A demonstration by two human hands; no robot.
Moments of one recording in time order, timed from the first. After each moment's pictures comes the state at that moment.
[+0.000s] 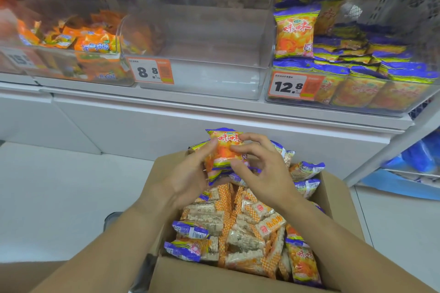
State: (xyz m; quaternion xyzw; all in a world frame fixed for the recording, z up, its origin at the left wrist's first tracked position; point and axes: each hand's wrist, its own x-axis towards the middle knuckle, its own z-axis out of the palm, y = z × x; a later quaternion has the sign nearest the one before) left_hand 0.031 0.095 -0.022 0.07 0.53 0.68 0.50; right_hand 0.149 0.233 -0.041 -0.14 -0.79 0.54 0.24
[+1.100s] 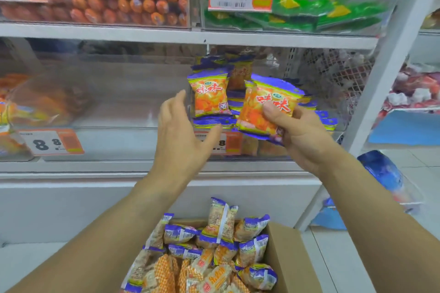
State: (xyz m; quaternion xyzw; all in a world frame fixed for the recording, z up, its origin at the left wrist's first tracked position) left_hand 0.030 0.270 0.076 0.39 0.79 0.47 -0.08; right_hand 0.181 0.424 0.098 -0.18 -0.59 0.72 0.31
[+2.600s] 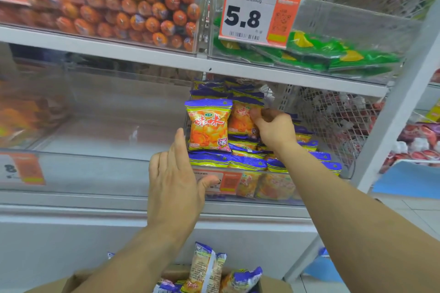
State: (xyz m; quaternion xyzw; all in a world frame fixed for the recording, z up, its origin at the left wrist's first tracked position) left_hand 0.005 0.310 0.022 0.39 0.84 0.33 -0.20; right_hand 0.072 0.531 0.092 -0.39 -0.76 0.37 0.37
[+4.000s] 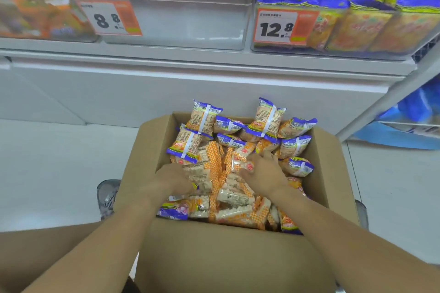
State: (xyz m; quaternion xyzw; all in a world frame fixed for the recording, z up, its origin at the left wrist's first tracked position) left_hand 0.037 0.071 -0.135 0.22 0.89 -0.05 0.39; right_hand 0.197 0.253 -0.173 -0.35 -0.89 0.27 -0.12
